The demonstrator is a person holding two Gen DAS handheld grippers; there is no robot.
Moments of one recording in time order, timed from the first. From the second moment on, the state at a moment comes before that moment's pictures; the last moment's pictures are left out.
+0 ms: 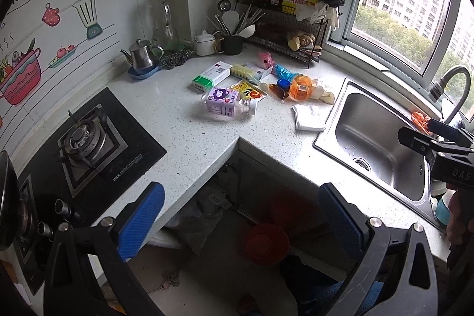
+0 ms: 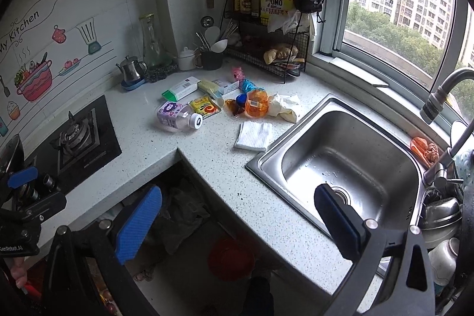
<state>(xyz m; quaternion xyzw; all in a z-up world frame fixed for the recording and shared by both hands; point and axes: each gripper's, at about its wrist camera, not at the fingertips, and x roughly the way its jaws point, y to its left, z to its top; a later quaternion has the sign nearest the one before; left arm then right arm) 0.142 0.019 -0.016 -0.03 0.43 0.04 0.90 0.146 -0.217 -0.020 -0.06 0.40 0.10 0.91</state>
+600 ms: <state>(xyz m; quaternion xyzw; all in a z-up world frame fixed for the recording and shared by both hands) 0.331 0.004 -0.095 -0.12 0.52 0.09 0.84 0.348 -0.230 -0.117 -0.07 0.53 0.17 0.83</state>
